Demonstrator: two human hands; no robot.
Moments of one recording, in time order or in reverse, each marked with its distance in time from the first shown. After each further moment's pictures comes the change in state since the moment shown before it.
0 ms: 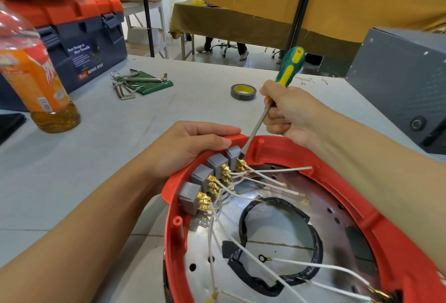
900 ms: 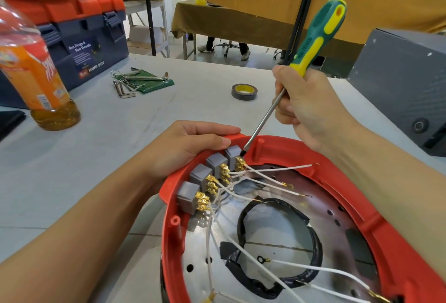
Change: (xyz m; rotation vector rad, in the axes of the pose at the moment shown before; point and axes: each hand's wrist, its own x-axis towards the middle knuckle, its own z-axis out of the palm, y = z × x) left_hand 0.000 -0.001 -0.001 -0.021 -0.009 -0.005; right_hand -0.019 -0.006 -0.006 0.006 -0.014 -0.374
